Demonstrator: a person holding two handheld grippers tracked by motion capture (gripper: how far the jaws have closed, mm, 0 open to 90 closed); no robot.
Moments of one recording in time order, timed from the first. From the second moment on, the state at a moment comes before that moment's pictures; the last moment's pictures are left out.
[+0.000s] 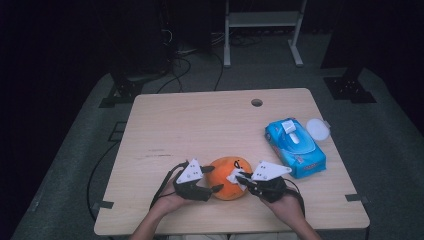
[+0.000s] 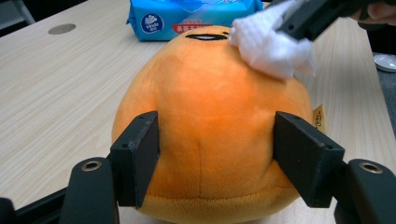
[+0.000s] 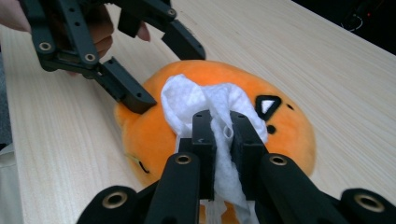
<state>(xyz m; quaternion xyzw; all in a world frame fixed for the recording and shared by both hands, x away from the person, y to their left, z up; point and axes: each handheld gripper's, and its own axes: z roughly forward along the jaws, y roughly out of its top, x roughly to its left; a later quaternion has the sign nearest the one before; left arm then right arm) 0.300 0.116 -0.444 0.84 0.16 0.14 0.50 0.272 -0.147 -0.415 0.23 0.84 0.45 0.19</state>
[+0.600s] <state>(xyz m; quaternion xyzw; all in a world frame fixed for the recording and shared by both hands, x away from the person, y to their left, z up) 0.305 0.115 -0.446 0.83 0.18 0.14 0.50 0.278 -0.168 -0.418 0.25 0.84 0.43 0.20</state>
